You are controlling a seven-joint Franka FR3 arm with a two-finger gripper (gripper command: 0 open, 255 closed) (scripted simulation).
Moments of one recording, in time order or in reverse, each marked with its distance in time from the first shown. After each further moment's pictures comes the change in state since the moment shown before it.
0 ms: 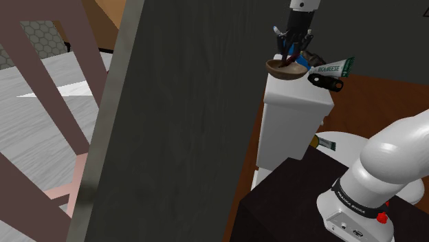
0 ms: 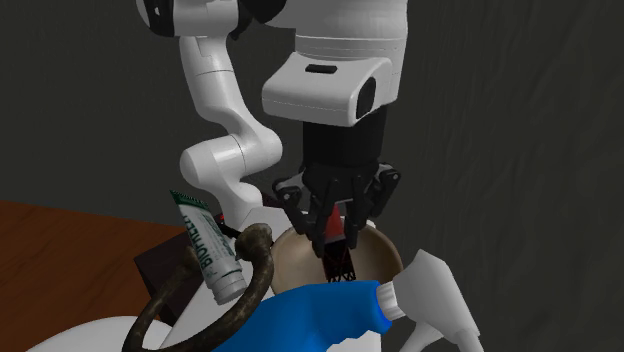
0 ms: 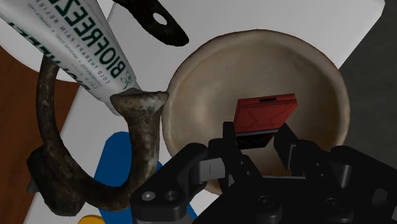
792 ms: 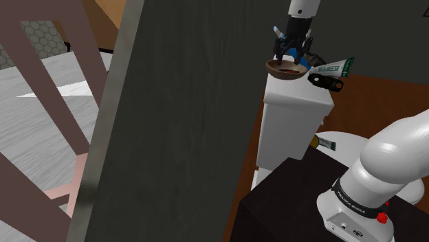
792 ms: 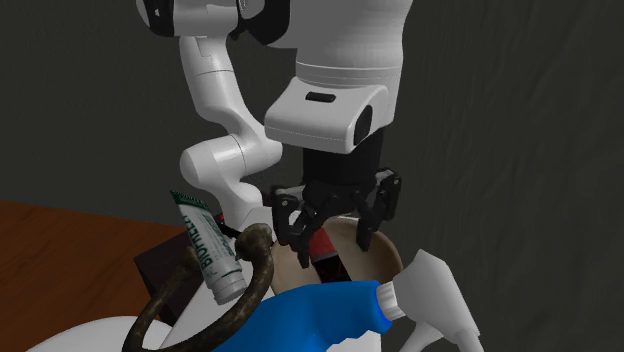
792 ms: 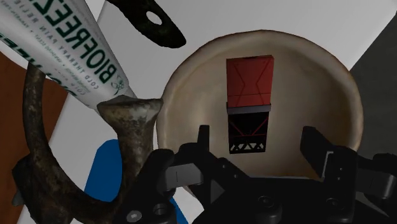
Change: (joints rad) arm -0.001 -0.003 -0.001 -0.050 -0.001 0.048 0.001
